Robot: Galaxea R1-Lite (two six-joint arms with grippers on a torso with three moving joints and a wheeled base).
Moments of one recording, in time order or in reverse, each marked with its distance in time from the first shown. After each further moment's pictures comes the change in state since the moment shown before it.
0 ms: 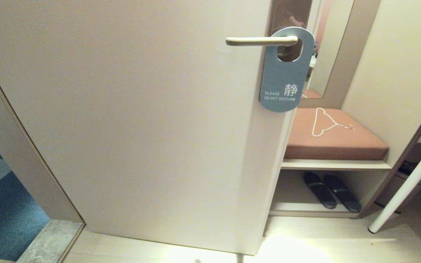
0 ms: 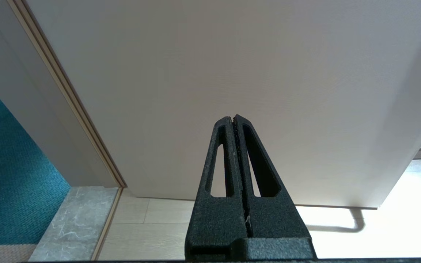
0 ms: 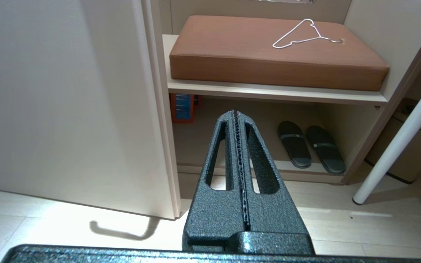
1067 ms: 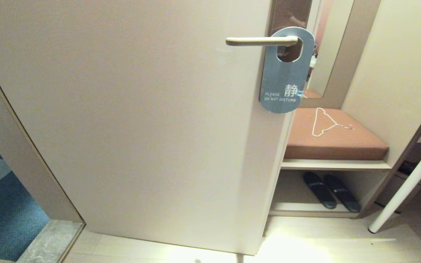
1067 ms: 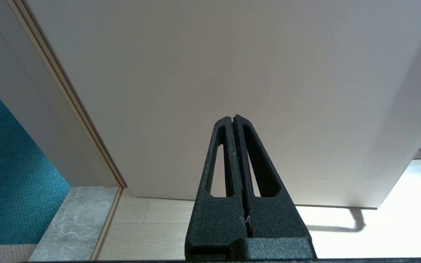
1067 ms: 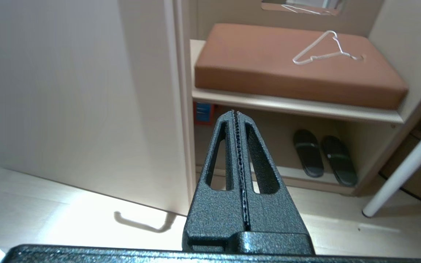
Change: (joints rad) left arm 0.000 0.000 0.000 0.000 0.000 0.000; right arm 0.022 0.220 -0.379 0.198 0.080 -0.002
